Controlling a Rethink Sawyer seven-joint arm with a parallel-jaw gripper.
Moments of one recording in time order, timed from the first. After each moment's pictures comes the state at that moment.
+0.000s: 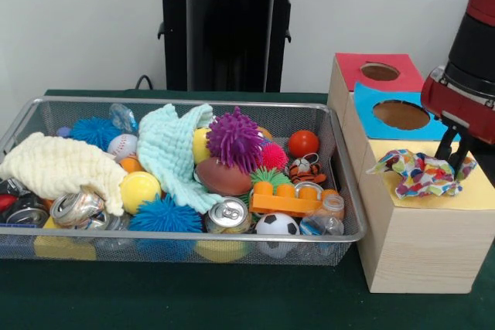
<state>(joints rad) 0.38 -0.27 -0.52 1.19 0.53 0.75 2.49</state>
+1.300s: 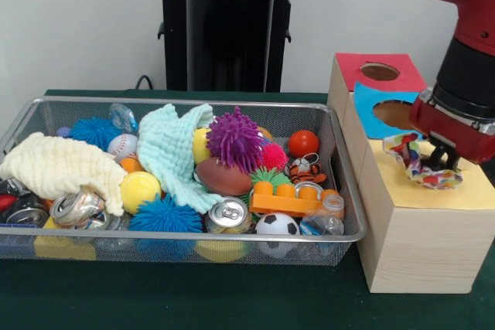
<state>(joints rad) 0.38 -0.22 -0.52 1.19 0.53 0.69 2.49</state>
